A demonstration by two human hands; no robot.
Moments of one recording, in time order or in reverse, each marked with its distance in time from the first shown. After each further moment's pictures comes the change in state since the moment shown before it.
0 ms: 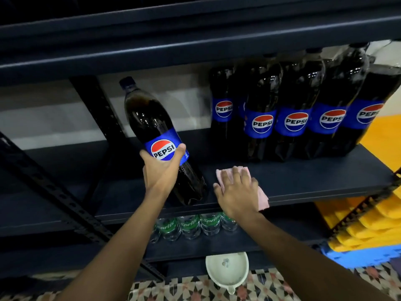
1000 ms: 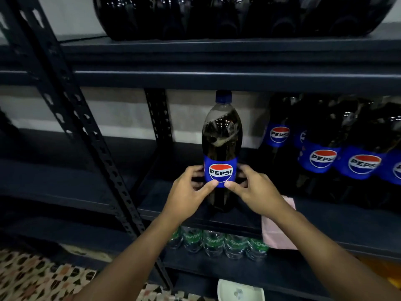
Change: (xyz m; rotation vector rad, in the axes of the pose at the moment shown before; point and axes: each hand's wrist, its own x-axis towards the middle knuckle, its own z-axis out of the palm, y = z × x) left_hand 0.008 -0.043 -0.066 0.088 -0.241 0.246; right_hand 0.033 -0.062 -0.095 0.632 -0.056 -0.375
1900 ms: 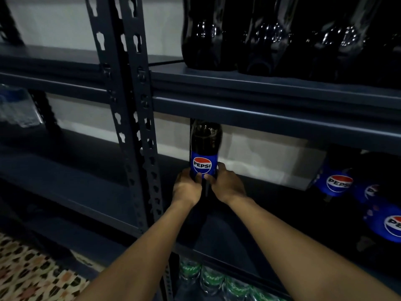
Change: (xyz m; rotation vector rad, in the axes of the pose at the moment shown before) left_hand 0.120 -0.058 -0.087 0.111 0.312 -0.320; right_hand 0.166 -0.112 0.121 -0.052 -0.104 0.009
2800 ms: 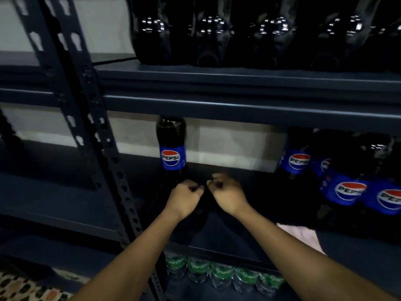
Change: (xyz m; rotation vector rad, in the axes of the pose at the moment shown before) left_hand -0.046 0.006 0.029 0.029 -0.311 0.056; right_hand -0.063 0.054 -0.026 0.224 0.095 0.140
